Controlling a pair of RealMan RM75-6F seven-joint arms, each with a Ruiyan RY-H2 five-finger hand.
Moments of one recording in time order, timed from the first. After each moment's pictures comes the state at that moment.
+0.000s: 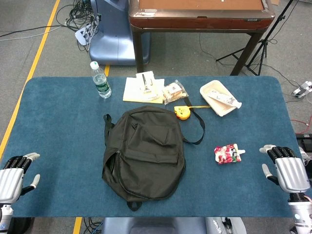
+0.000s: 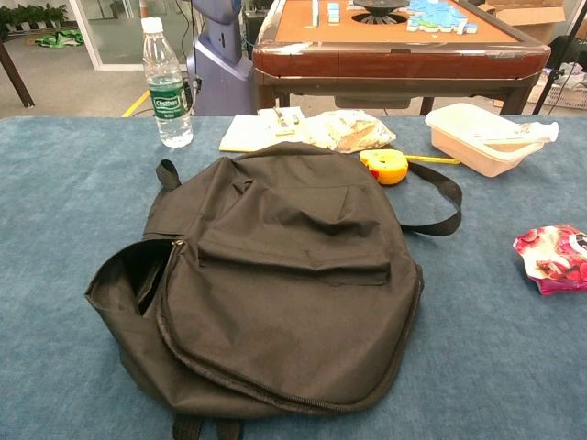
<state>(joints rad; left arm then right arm) -0.08 -1.15 -0.03 -1.61 1.49 1.49 0.10 0.08 -1.11 0.05 -1.64 -1.50 1.46 -0.13</state>
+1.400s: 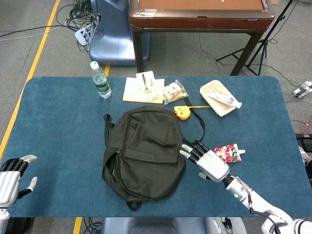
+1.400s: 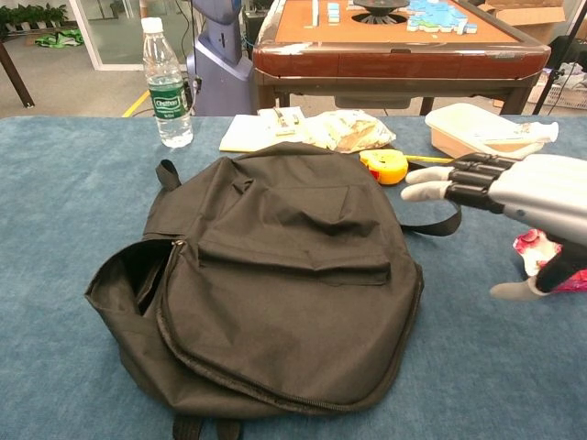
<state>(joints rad) -0.05 -1.11 -0.02 -1.66 1.50 1.52 0.12 0.48 -1.37 0.01 -1.46 -1.81 1.09 -0.14</state>
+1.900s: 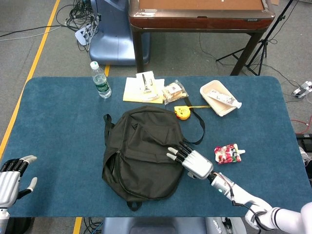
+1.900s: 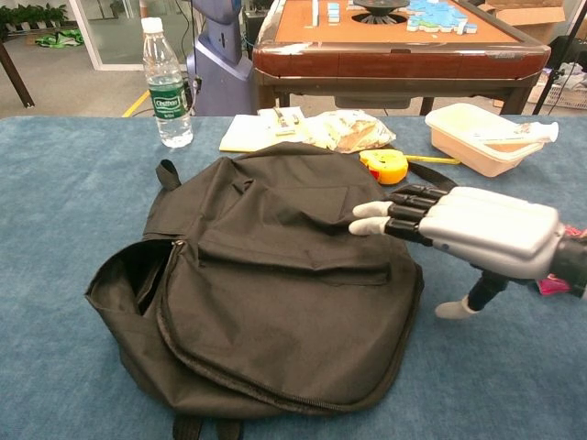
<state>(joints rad) -0.05 -1.11 -0.02 -1.65 1.50 1.51 0.10 0.58 -1.56 -0.01 -1.24 -1.83 1.06 -0.10</state>
